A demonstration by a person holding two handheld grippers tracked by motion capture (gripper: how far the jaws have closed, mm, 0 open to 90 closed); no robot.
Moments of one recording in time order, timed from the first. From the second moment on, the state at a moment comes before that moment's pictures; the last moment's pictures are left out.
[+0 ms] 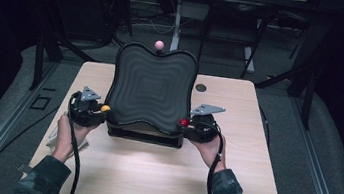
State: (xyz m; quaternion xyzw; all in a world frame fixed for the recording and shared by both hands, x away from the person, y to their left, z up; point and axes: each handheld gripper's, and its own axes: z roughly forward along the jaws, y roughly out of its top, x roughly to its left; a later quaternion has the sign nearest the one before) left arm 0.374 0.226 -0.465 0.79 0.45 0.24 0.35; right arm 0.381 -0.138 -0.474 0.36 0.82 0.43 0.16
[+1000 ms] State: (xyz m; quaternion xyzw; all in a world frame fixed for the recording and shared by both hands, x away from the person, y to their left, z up) left arm 0.329 0.258 -0.466 0.78 0.46 0.25 0.34; right arm 0.365 -0.111 -0.475 0.28 0.84 0.45 0.11
